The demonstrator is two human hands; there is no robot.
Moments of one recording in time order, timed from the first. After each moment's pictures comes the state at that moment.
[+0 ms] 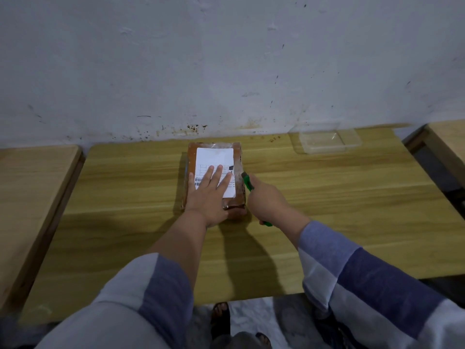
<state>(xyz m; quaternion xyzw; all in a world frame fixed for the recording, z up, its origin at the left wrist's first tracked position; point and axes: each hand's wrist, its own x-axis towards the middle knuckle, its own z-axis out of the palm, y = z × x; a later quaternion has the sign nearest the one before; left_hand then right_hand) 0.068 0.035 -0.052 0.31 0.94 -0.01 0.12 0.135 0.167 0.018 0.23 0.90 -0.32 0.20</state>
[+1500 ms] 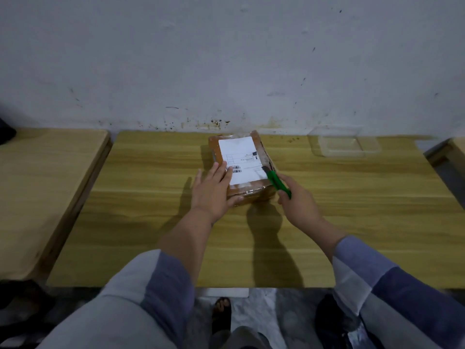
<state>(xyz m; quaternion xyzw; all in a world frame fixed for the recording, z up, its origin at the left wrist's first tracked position) 0.081 0.001 -0.043 0.25 0.97 0.02 0.06 0.169 0.187 -0.016 0.20 0.89 -0.41 0.01</state>
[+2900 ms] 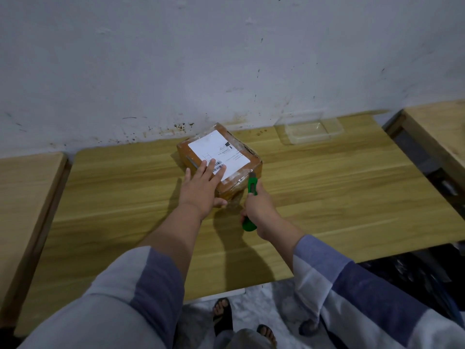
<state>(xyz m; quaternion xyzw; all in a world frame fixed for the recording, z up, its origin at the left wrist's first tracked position) 0.063 0.041 -0.042 0.34 0.93 -0.08 0.09 0.160 0.150 -0.027 0.44 0.61 -0.66 0.04</state>
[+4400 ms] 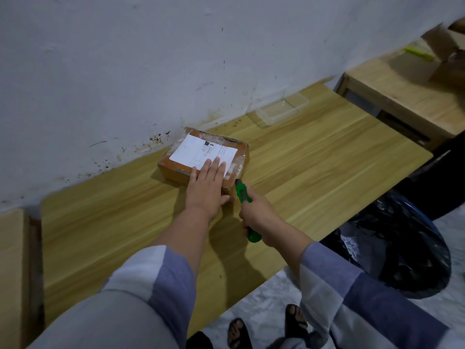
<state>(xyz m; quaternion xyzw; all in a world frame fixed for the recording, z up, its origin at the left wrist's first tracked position) 0.036 0.030 -0.061 0.49 0.87 -0.07 0.02 0.170 0.079 -0.014 0.45 0.63 -0.63 -0.01</state>
